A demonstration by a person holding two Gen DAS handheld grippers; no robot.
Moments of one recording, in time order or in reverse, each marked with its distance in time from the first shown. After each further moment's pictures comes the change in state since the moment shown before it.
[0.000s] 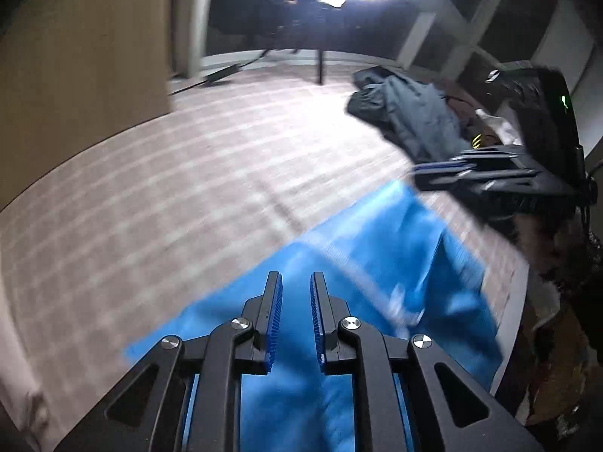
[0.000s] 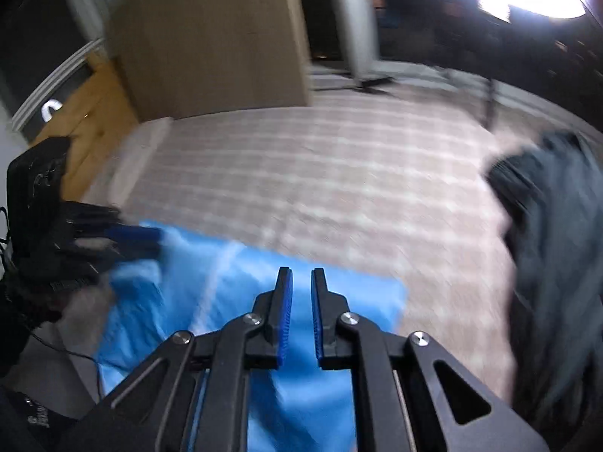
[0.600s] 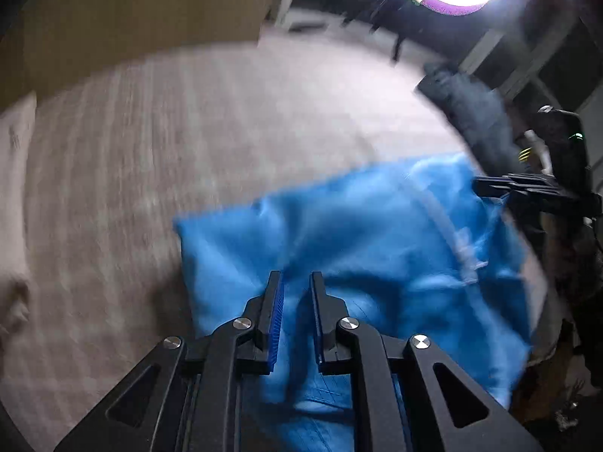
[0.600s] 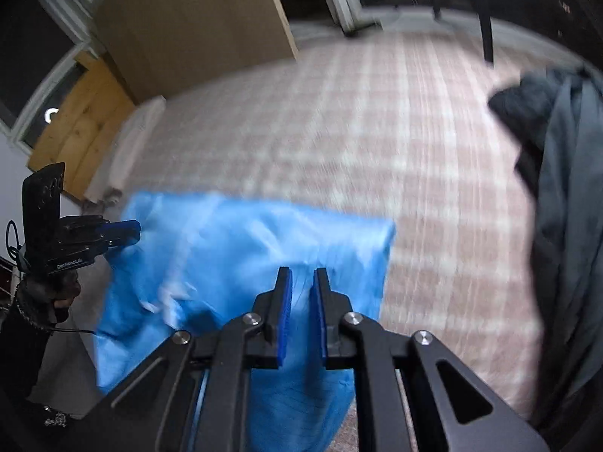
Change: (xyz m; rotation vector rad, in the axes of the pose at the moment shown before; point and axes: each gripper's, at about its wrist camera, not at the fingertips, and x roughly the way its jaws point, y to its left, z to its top) left arm -0.003 0.046 -0.082 -0.243 0.049 0.127; right arm 0.009 -0.055 -0.065 0.148 0.116 0.045
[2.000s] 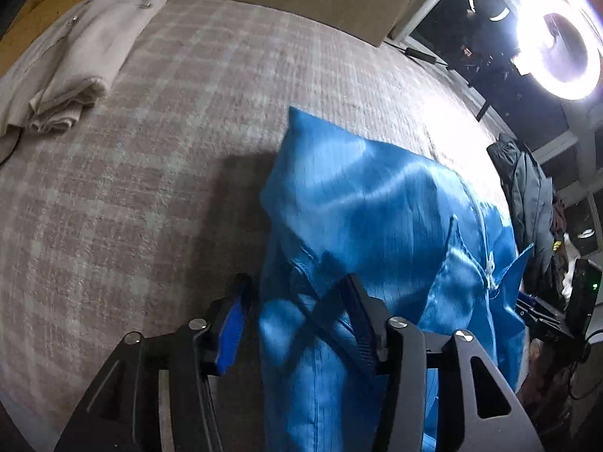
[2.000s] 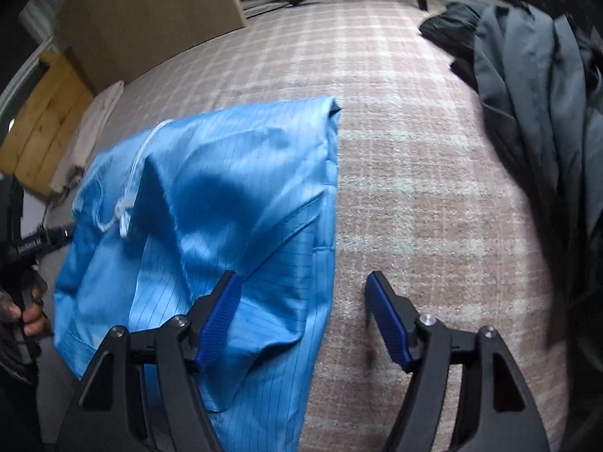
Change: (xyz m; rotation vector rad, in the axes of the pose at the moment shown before) left arm -0.027 0.008 -0.070 -0.418 -0.052 0.117; right arm -0.024 0.013 -0.074 0.074 -0.023 -0.154
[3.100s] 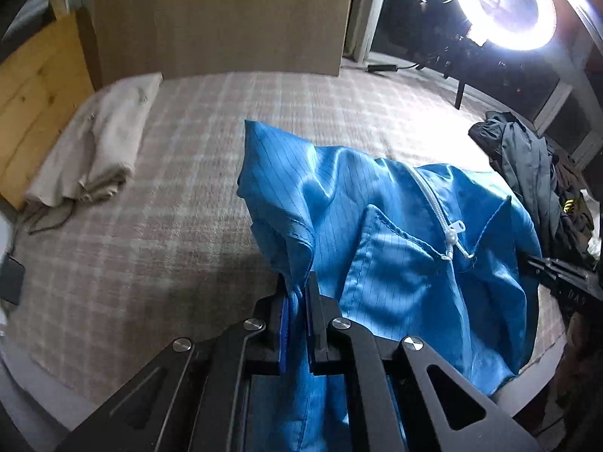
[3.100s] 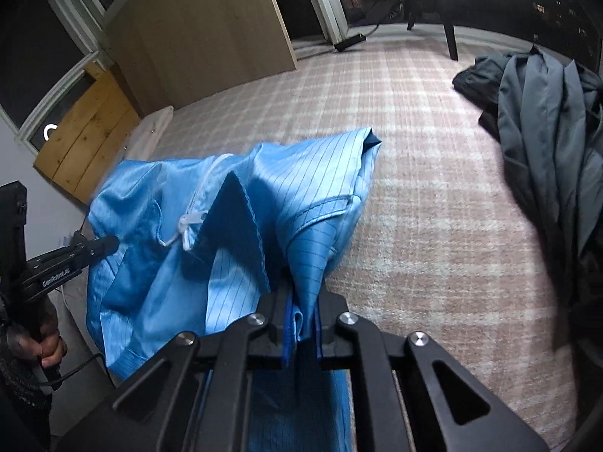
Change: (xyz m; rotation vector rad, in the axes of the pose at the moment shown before) left arm -0.062 -0.094 -0.029 0.180 -0.176 0.221; right arm -0.050 0.014 0.008 -0.028 -0.139 0.129
